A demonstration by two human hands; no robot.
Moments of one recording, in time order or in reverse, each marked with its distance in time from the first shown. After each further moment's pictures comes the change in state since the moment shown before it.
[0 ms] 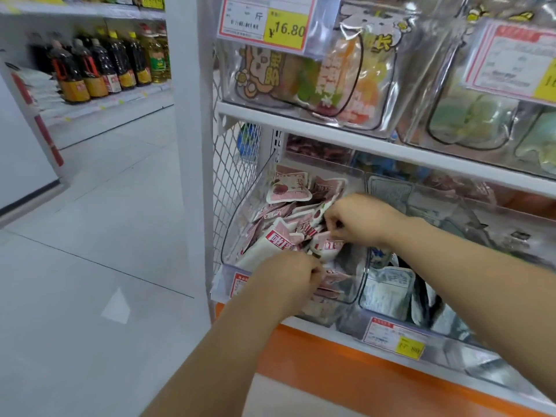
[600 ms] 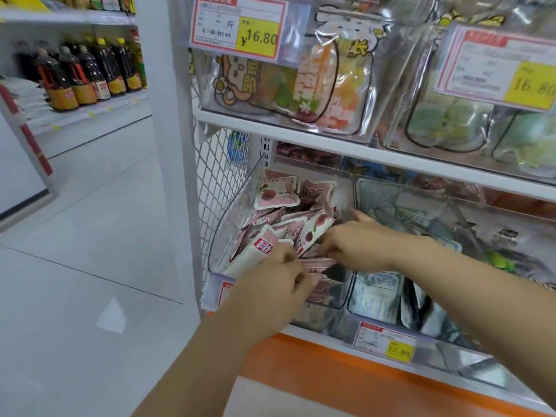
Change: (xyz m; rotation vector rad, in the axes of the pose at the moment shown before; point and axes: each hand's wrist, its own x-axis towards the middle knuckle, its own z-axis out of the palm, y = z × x) left_hand -0.011 -0.004 0.003 -0.081 0.069 0.002; right_hand -0.021 0.001 0.014 -0.040 -0.233 -0.039
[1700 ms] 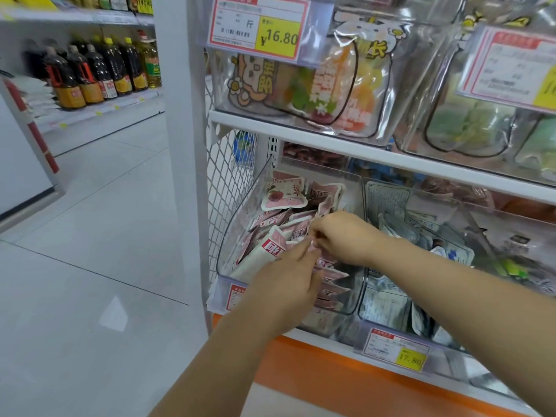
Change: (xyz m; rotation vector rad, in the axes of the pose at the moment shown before) left_hand 0.014 -0.005 0.007 0.039 0.036 0.075; right_hand 0.026 -0.018 -0.006 0.184 0.231 0.003
